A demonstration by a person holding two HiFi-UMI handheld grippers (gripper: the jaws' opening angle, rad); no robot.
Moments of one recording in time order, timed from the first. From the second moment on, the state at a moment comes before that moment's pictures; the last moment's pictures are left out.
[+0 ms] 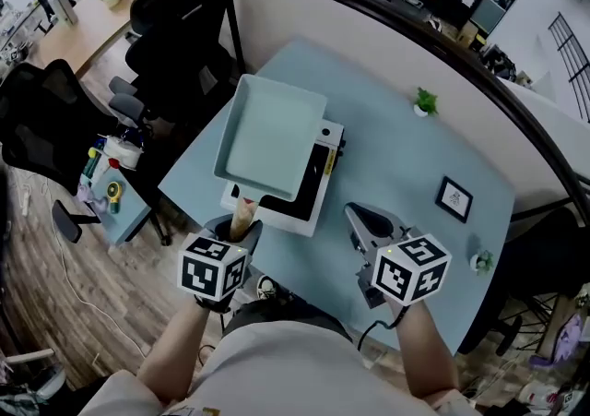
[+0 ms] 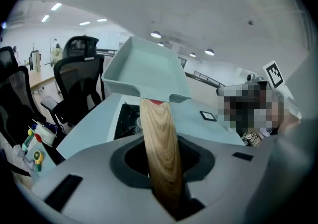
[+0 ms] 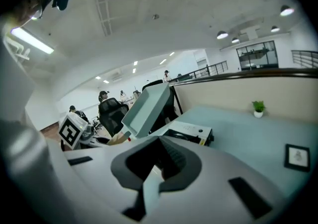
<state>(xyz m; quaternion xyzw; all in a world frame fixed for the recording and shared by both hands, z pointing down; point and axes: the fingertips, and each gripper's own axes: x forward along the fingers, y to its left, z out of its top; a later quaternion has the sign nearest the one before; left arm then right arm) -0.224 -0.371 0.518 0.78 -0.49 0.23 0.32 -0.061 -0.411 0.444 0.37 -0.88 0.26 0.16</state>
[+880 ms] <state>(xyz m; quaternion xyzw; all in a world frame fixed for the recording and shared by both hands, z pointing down) -0.253 -0.375 0.328 0.82 -0.53 0.14 0.13 -0.030 -0.387 0.249 0.44 -0.89 0.07 0.03</state>
